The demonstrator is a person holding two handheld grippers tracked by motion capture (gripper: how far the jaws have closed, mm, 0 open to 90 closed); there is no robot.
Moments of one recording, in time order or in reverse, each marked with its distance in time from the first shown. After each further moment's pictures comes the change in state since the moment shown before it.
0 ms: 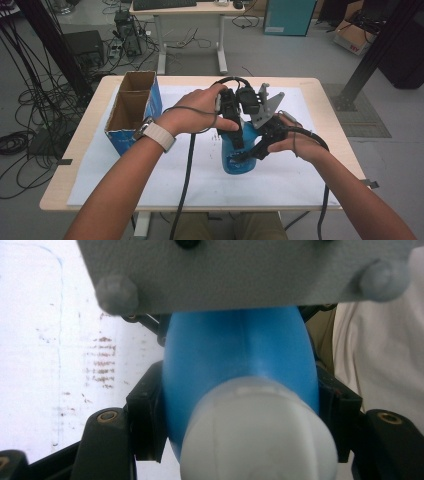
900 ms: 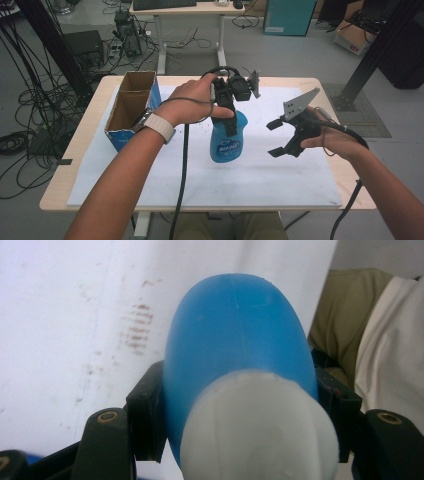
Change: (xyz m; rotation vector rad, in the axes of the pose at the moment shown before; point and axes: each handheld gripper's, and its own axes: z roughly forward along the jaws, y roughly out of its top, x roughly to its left) left arm 0.030 -0.016 -0.018 0.030 0.077 -0.198; right arm 0.004 -0.049 -0.075 0.185 -0.238 0.169
